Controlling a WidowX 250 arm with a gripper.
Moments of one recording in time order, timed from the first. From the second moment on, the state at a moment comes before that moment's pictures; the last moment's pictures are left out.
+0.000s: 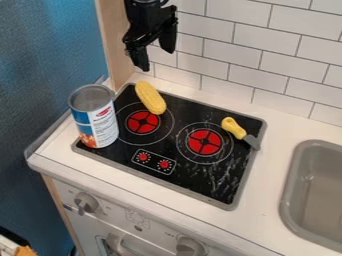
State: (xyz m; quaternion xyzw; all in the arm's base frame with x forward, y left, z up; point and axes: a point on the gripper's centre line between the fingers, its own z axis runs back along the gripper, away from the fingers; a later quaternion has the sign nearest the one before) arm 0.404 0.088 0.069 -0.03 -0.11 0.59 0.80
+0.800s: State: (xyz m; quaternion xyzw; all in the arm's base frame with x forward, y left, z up) arm 0.414 0.012 0.034 -0.05 -0.06 0.52 0.85
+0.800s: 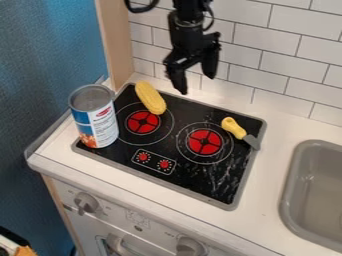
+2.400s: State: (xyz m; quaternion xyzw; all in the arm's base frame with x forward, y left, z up) arm 0.415 -0.047 -0.037 -0.04 -0.03 0.42 0.91
